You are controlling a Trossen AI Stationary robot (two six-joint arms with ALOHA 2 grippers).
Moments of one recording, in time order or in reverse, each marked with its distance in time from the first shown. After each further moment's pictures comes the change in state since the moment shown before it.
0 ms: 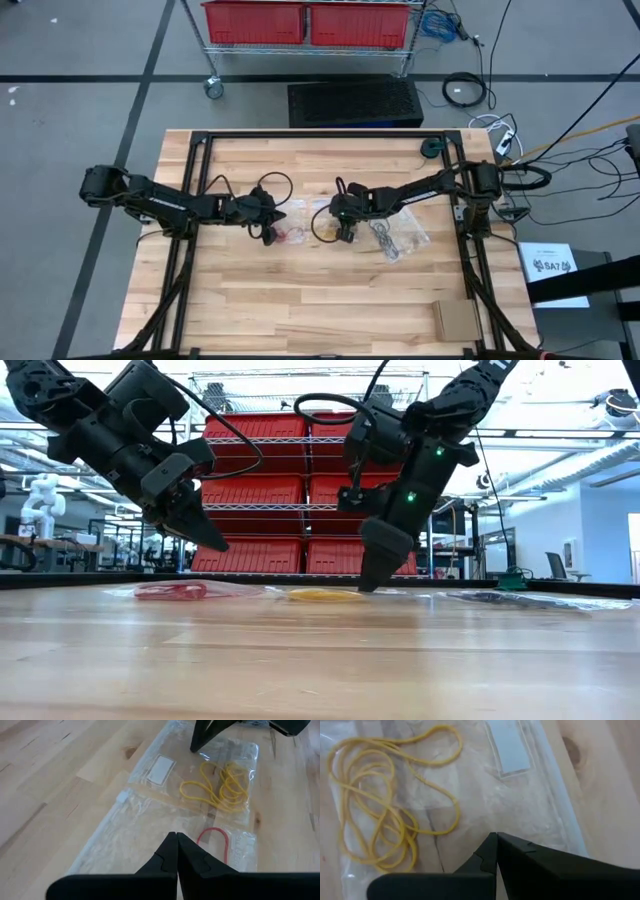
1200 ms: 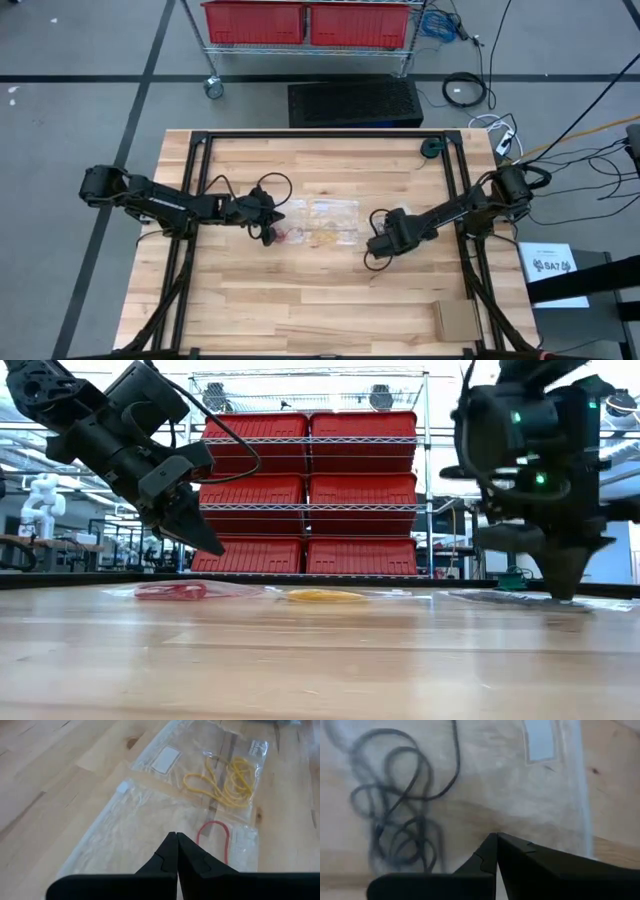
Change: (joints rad) left arm 0.000 0.000 0.000 -0.029 0.008 -0.034; right arm 0.314 -0.192 -0.164 -0.718 0.022 1.405
